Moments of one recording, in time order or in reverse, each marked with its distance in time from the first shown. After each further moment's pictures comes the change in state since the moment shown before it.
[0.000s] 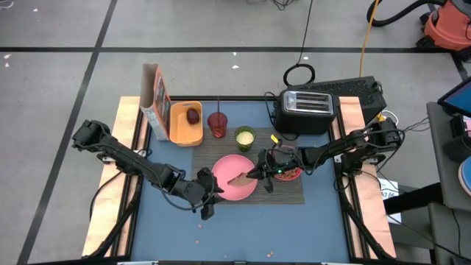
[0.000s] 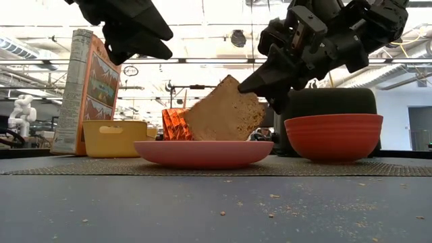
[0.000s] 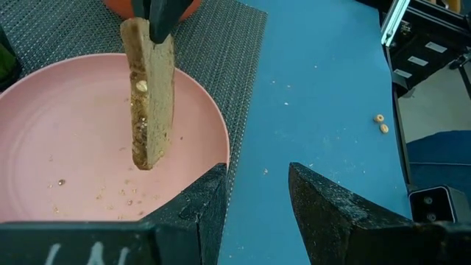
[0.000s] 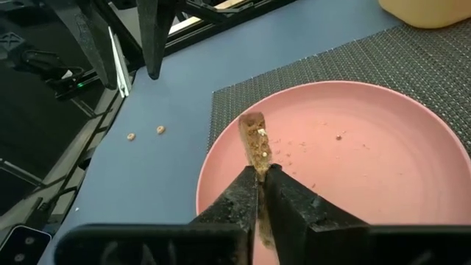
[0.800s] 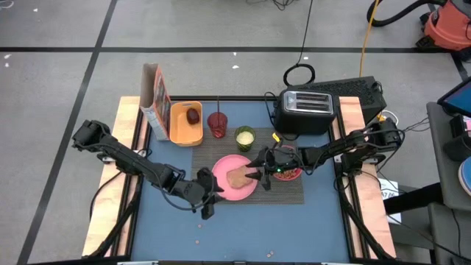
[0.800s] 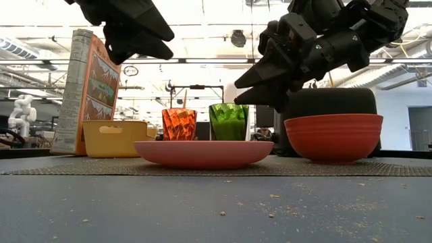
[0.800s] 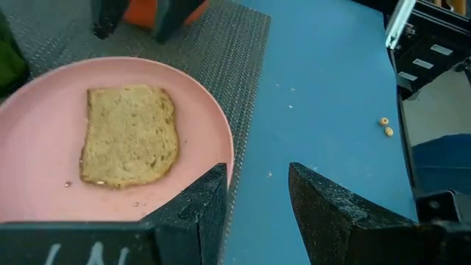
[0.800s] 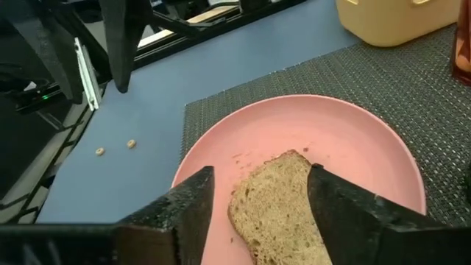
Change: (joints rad) left arm 0.000 0.000 0.000 0.000 -0.019 0.002; right arm 0.000 0.000 0.000 0.002 0.103 -0.013
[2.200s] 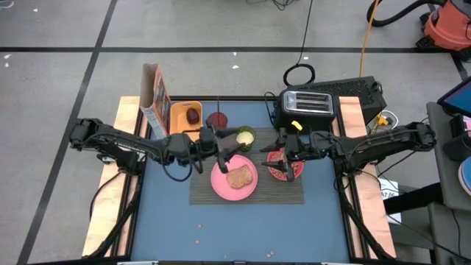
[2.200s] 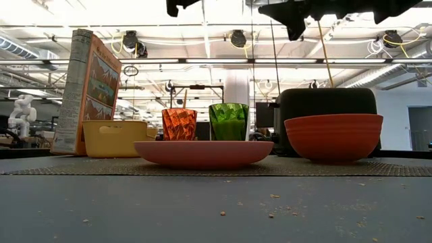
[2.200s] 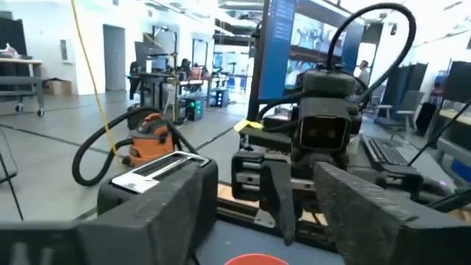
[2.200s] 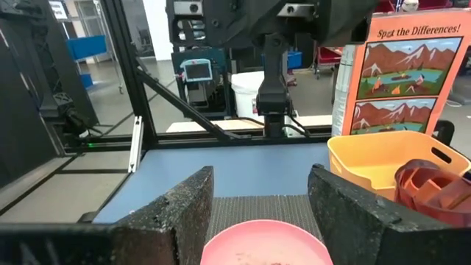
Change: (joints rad) left arm 0.316 -0.074 0.000 0.776 -0.113 0.571; right arm 0.000 -0.502 0.000 -0.182 -0.004 -0.291
